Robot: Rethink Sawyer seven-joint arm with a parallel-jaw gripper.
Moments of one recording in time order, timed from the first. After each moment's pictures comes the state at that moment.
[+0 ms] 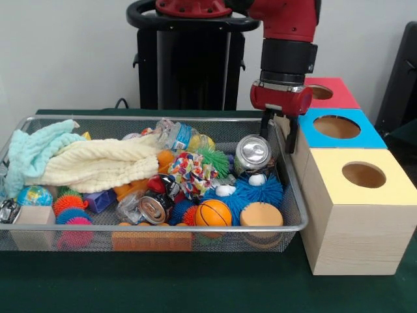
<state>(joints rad) 0.07 -0.61 -0.10 1.83 -0.58 0.00 3.12</state>
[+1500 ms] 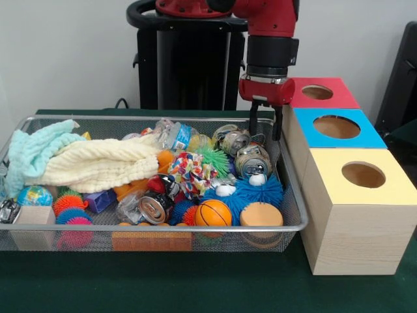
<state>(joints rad) 0.08 -0.56 -0.16 1.96 -0.58 -0.16 3.12</state>
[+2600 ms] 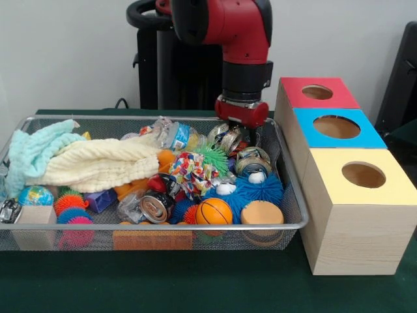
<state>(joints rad) -0.15 -0.46 -0.04 1.90 -0.72 -0.07 3.11</state>
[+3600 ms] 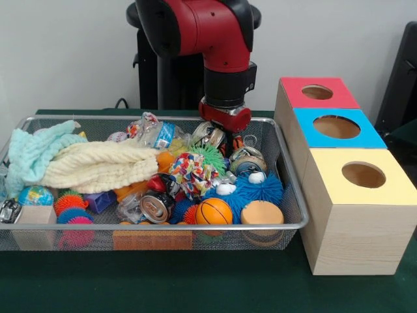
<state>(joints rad) -0.30 -0.48 0.12 1.90 -0.79 0.11 3.11</state>
